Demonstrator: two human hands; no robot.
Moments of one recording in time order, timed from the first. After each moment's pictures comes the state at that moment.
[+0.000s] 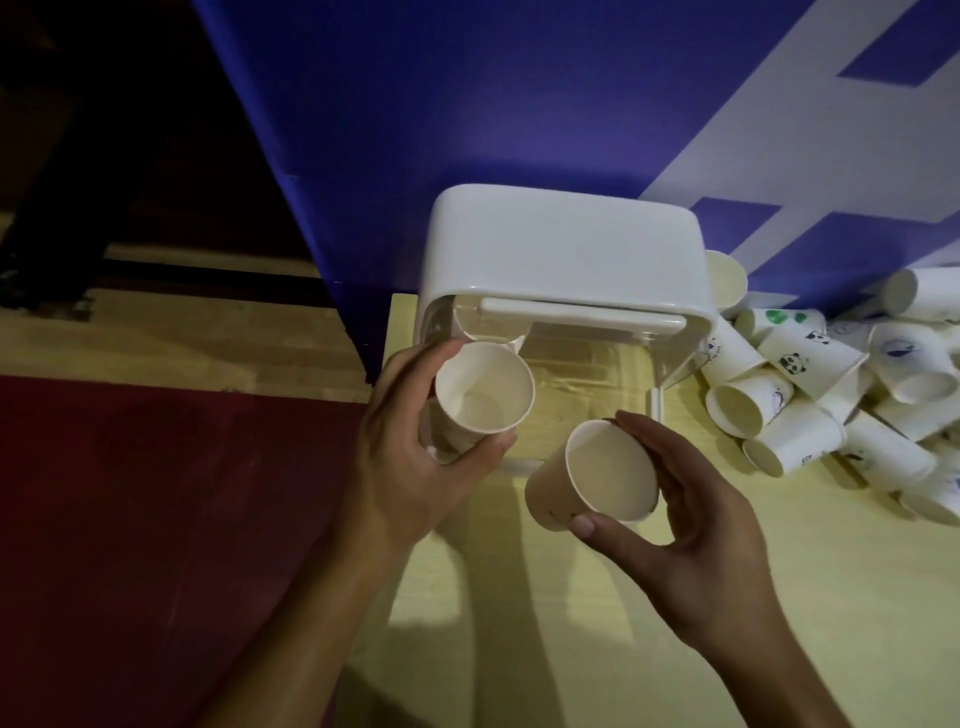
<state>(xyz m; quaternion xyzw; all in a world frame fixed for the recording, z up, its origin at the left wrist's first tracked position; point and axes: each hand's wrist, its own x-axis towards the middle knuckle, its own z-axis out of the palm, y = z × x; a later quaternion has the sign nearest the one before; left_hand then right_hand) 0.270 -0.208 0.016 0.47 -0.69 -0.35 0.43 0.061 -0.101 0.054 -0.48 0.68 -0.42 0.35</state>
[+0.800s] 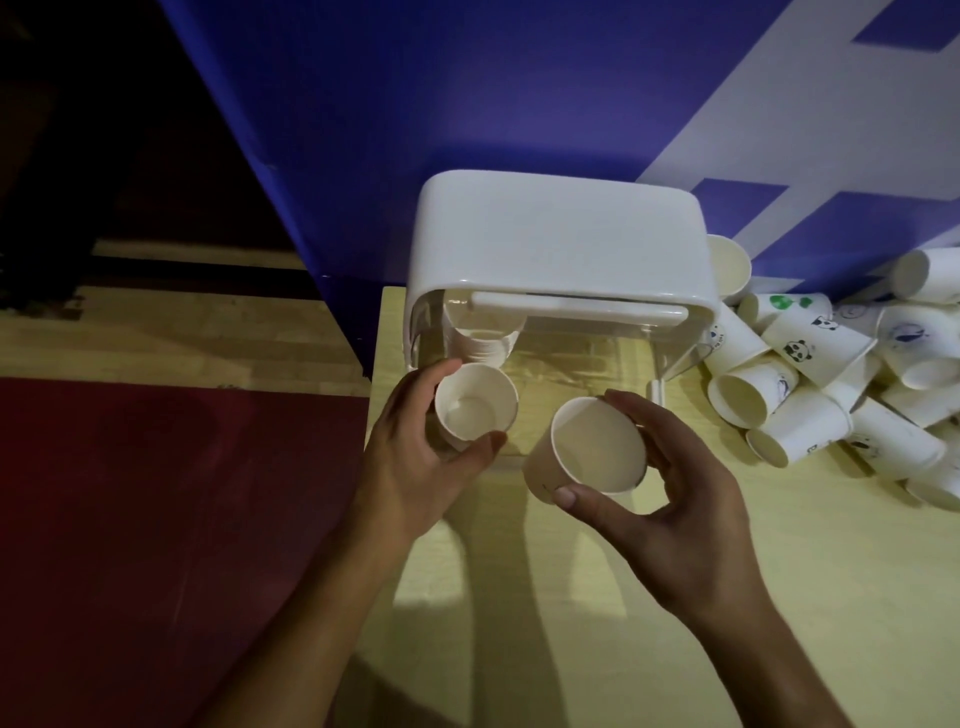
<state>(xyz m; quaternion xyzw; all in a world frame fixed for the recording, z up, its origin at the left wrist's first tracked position) 0.264 -0.213 -0.026 0.55 -0.65 -0.42 0.31 0.062 -0.120 0.047 -0.51 0.69 -0.42 0.31</state>
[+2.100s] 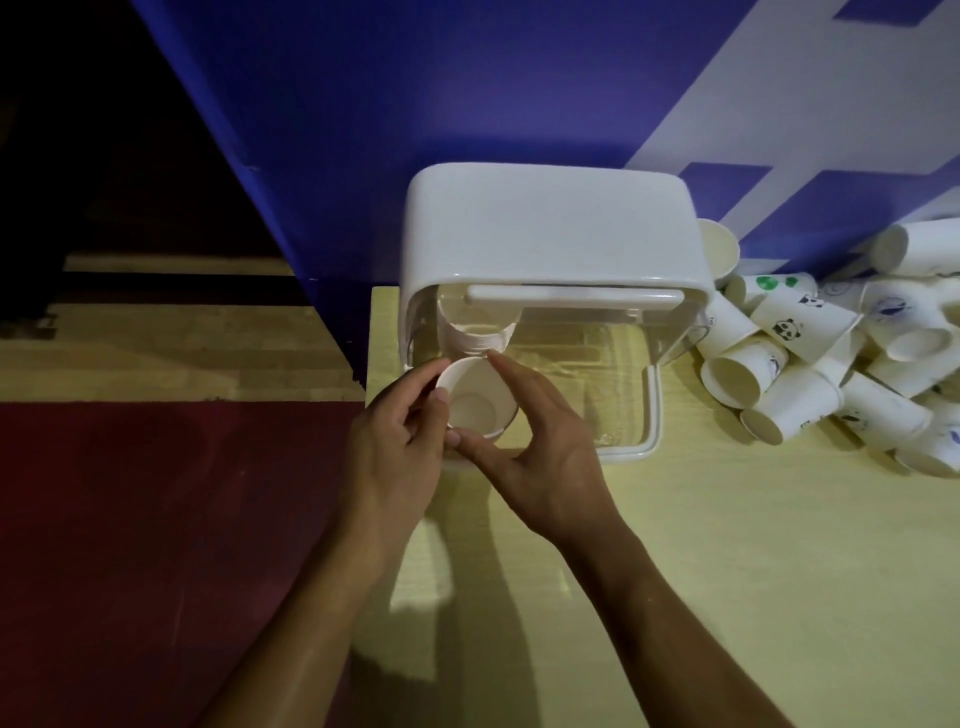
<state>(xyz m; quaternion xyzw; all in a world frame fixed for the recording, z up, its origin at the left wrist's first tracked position) 0.266 -0.218 0.000 0.58 -0.57 -0.48 0.32 0.117 -0.173 -0.009 -0.57 0.68 -0.37 0.28</state>
